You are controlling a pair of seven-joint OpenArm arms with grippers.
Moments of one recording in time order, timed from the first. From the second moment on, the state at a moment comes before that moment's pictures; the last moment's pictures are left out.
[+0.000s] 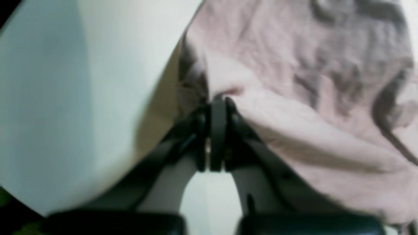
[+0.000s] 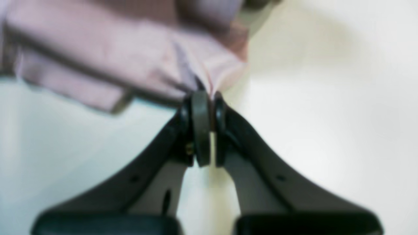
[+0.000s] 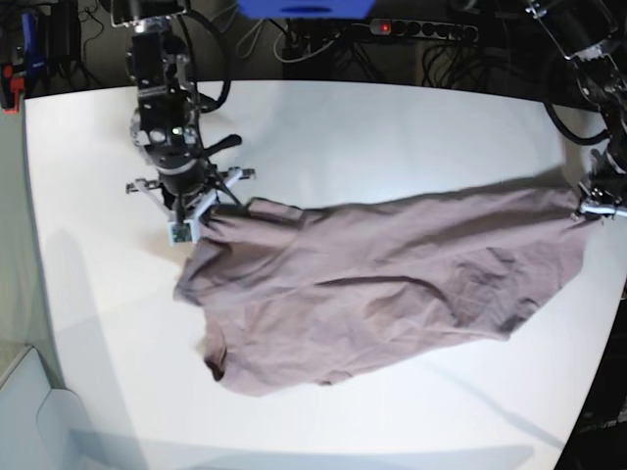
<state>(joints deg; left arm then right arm) 4.8 -18.1 -39.2 89.0 -34.8 -6.0 52.6 -10.4 2.4 -2.0 95.7 -2.5 0.1 -36.0</state>
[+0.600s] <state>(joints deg) 17.4 -18.4 -39.0 100.8 -48.3 -6.0 55.8 -24.1 5.1 -0.6 116.8 -2.6 0.1 -35.8</state>
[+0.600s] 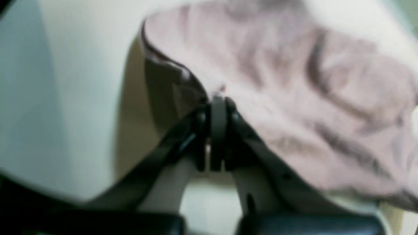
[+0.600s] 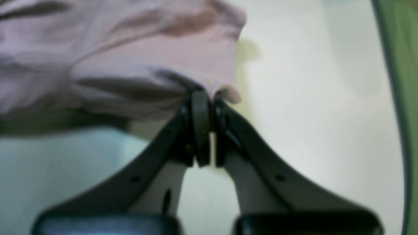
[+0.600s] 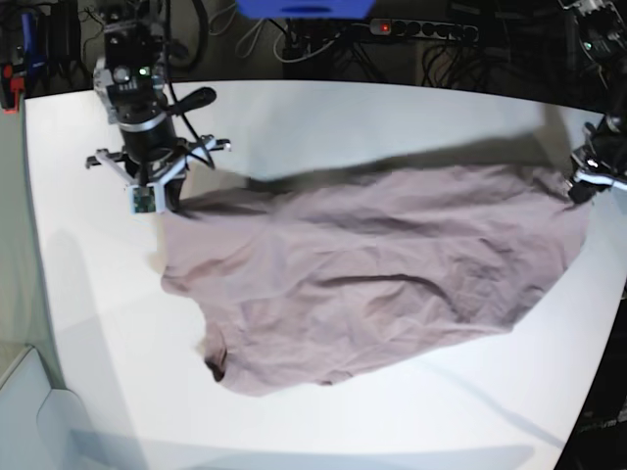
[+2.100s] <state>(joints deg) 23.0 -18.2 -37.7 112.2 -48.3 -6.3 76.8 -28.1 10.0 8.4 116.7 -2.5 0.1 -48.4</state>
